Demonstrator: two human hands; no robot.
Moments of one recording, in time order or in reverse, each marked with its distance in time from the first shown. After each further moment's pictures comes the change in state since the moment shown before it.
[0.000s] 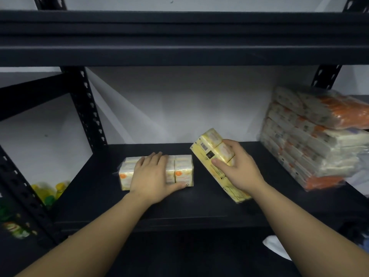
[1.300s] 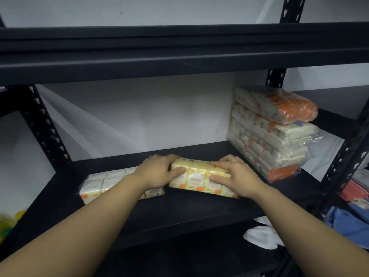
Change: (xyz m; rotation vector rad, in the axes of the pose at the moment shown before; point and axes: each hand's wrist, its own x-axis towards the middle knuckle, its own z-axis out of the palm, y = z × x) left_hand 0.079 0.075 -0.016 -0.315 -0.365 0.245; right_hand -0.015 0.075 -0.069 -0.300 -0.175 -0.073
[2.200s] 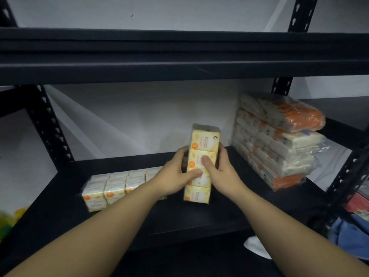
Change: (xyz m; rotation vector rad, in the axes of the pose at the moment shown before) left_hand 0.002 0.030 0.021 -0.771 0.090 0.073; right_hand 0.024 -0.071 0.022 0.704 0.203 0.169
